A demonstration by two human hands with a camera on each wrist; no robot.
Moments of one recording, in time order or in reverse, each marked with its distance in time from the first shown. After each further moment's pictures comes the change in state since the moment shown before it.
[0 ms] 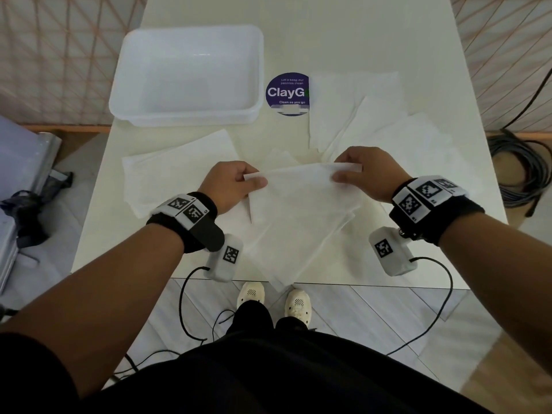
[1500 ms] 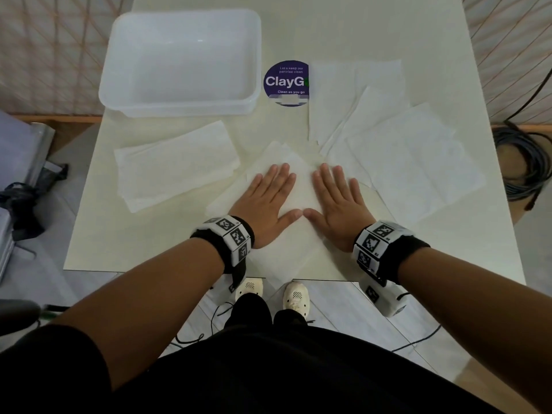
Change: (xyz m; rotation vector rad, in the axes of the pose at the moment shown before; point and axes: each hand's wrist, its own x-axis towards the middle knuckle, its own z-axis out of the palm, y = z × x) left_hand -0.007 -0.030 0.076 1.002 -0.198 0.379; right_hand -0.032 0.028 0.092 -0.513 -0.096 -0.137
